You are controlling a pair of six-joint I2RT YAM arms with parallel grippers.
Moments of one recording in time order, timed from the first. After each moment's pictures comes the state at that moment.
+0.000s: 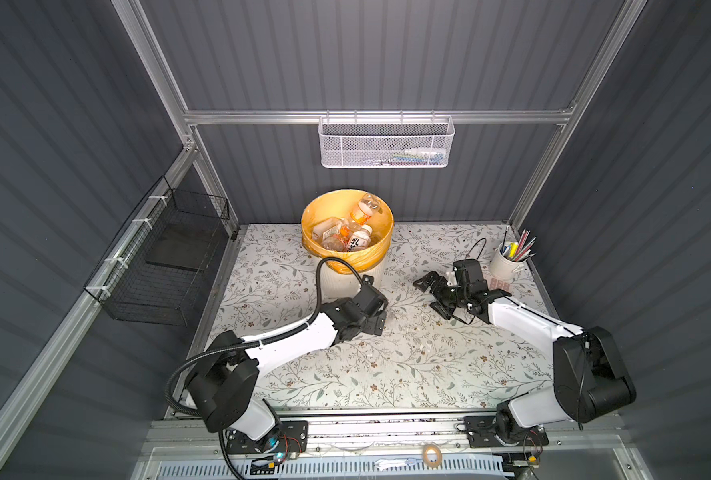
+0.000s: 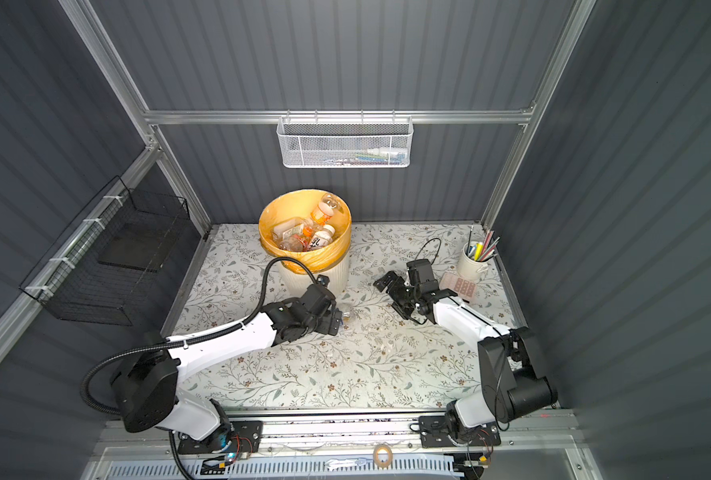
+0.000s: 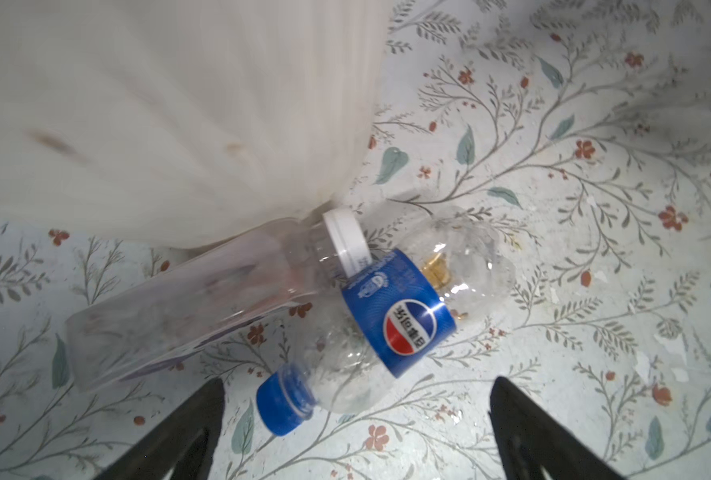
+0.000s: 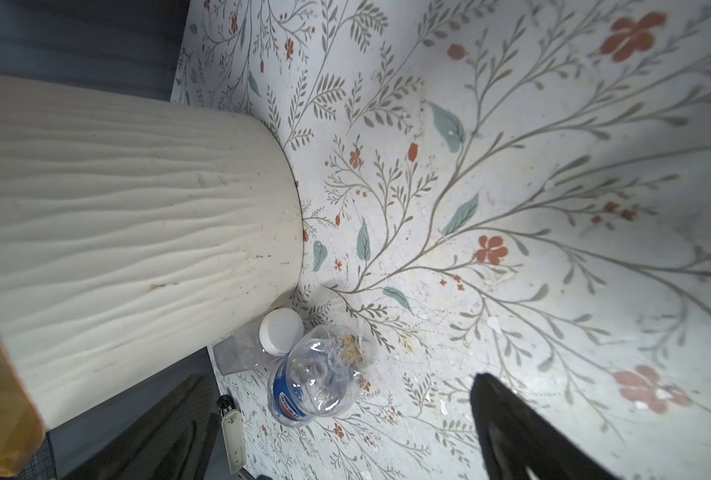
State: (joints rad) left arm -0.90 1.57 1.05 -0.47 -0.33 -0.38; right arm 0.30 1.46 0.83 -0.15 -0.36 1.03
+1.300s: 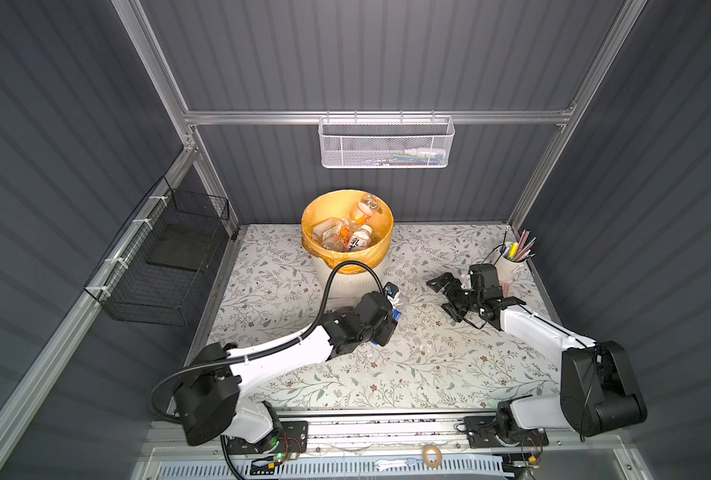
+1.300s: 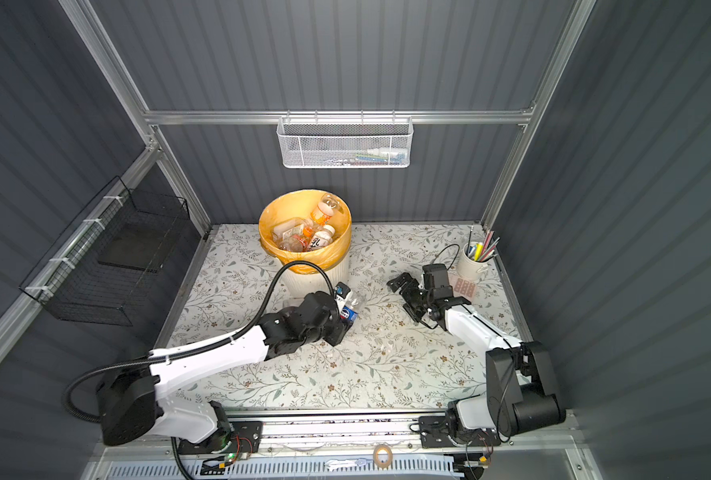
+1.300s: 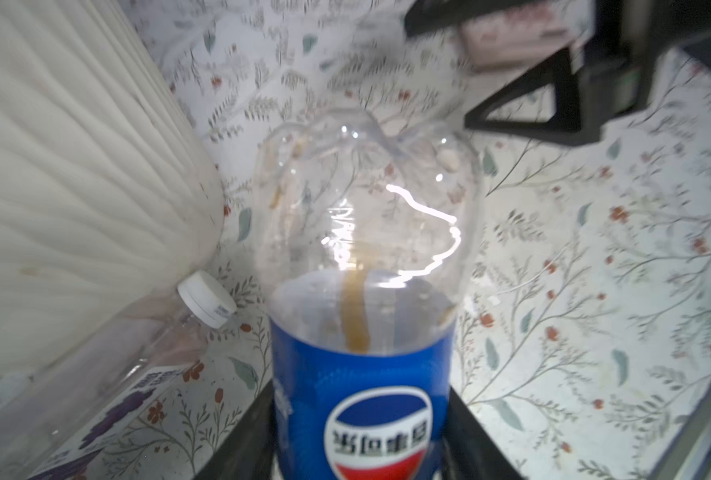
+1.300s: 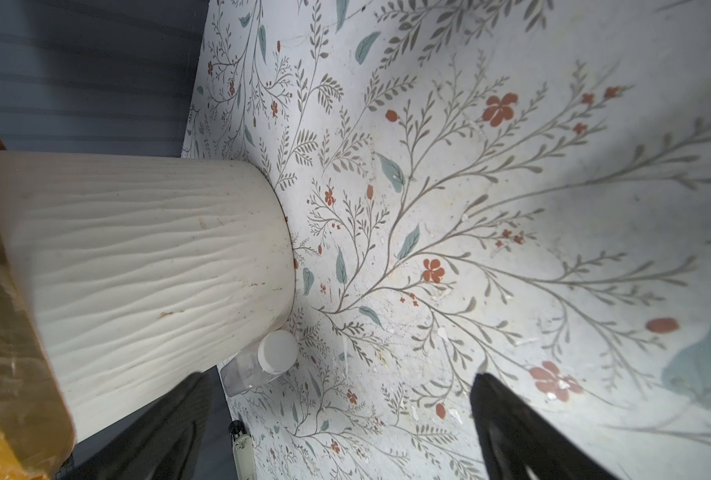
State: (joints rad) left arm -1.01 1.37 0.96 -0.27 -0.20 -0.21; right arm 0.20 1.39 0.75 -0.12 -0.37 1.04
